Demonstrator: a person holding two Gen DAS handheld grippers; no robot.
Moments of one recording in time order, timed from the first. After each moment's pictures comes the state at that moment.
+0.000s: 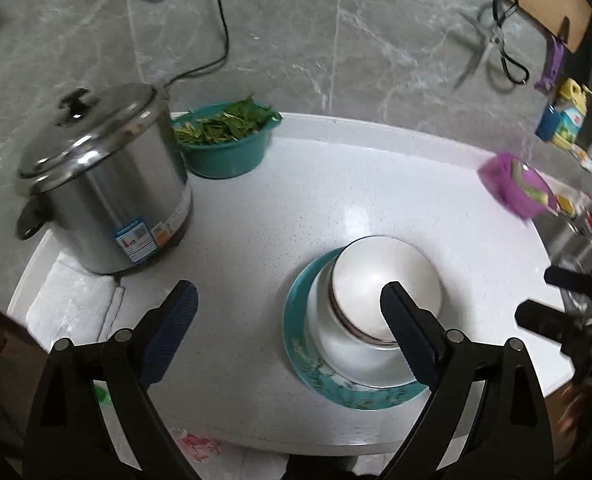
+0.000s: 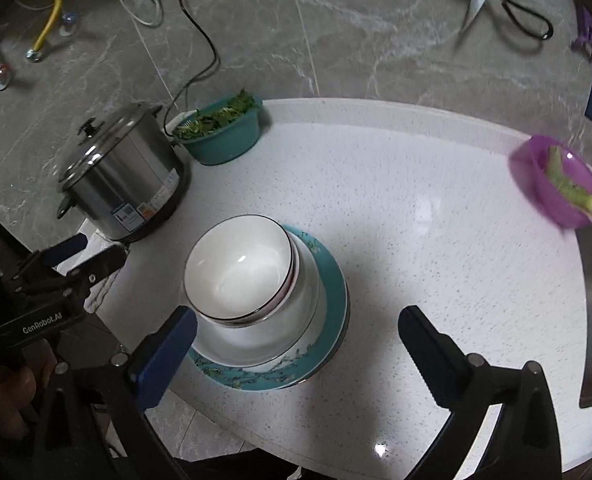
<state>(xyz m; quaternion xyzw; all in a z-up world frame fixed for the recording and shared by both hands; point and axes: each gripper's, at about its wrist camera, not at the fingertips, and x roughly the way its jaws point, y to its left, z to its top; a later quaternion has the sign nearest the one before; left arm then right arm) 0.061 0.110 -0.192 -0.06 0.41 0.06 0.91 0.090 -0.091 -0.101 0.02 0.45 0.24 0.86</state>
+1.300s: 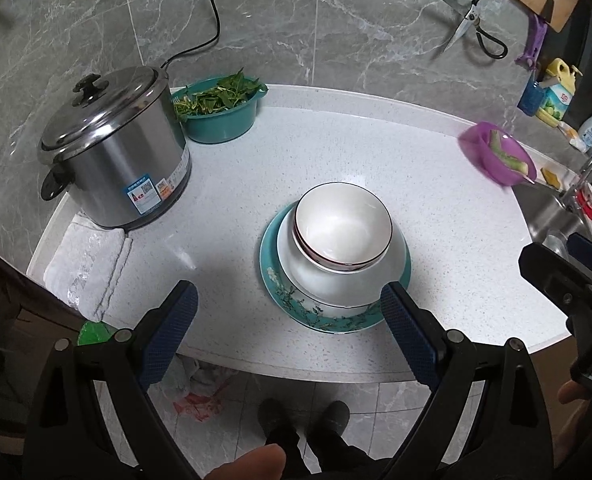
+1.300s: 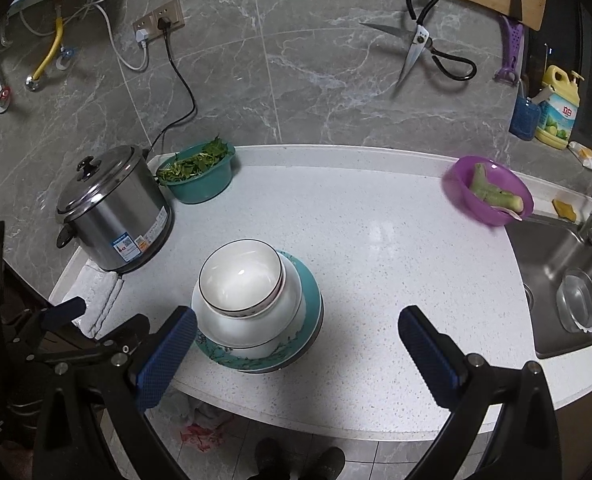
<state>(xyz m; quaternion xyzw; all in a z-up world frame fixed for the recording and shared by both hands) -0.004 0.069 -0.151 -0.06 0.47 0.05 0.88 0.020 -0.094 -0.036 0.03 0.42 0.13 0.90</state>
